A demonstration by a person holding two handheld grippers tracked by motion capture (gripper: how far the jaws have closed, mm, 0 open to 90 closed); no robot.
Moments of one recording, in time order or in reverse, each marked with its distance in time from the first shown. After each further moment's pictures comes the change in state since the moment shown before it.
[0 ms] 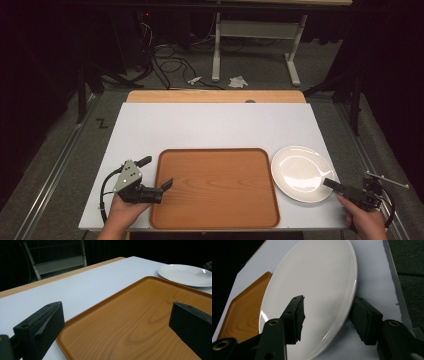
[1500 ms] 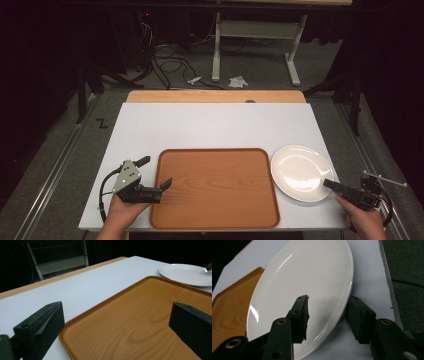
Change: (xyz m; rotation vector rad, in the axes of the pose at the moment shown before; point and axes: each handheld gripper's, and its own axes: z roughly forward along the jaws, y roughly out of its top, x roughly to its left) left arm 0.000 0.000 -0.003 0.001 0.013 0.008; right arm 0.004 -0.001 0.002 -0.003 -0.066 -0.081
